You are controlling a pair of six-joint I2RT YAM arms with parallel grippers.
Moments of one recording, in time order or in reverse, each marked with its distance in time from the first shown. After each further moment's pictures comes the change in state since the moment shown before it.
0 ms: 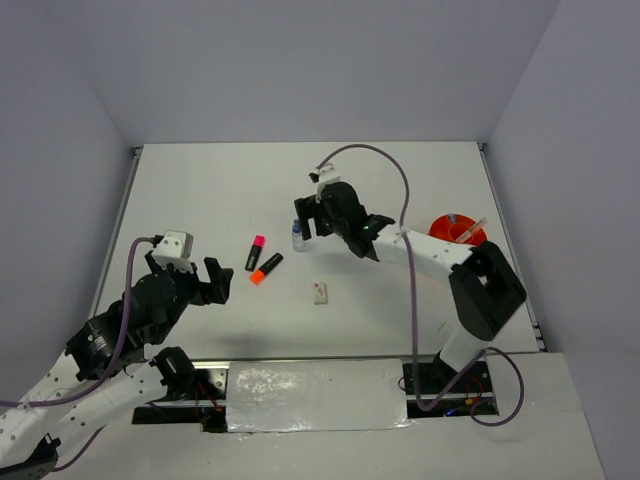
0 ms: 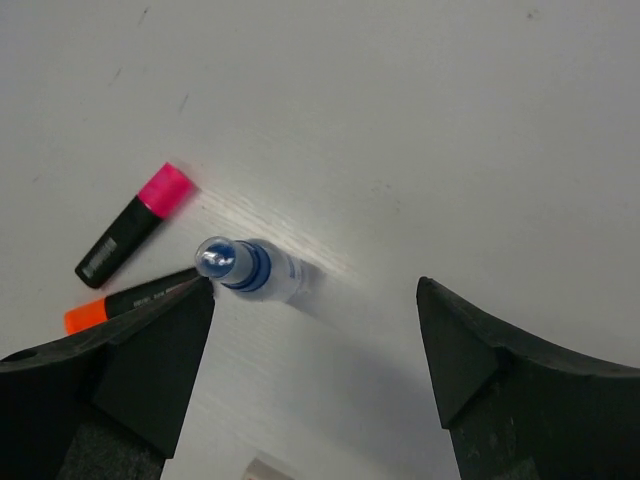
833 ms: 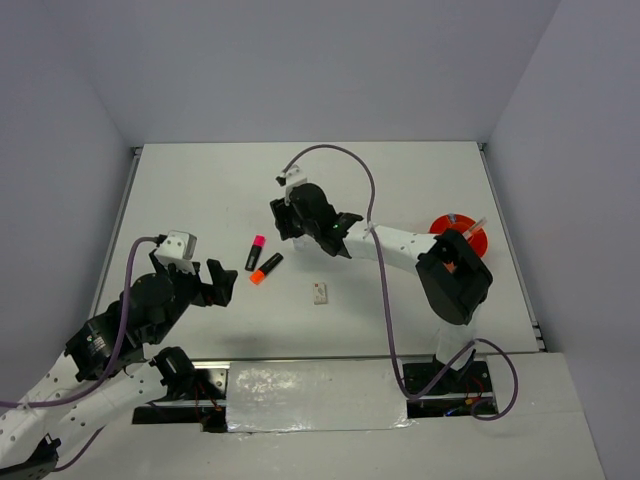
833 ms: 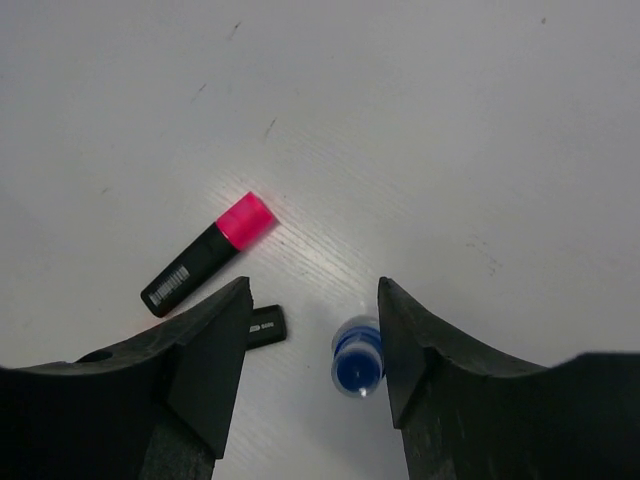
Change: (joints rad) left arm 0.003 0.000 0.000 0.022 0.070 0.025; right arm 0.094 0.222 0.208 0.013 -0.006 -0.012
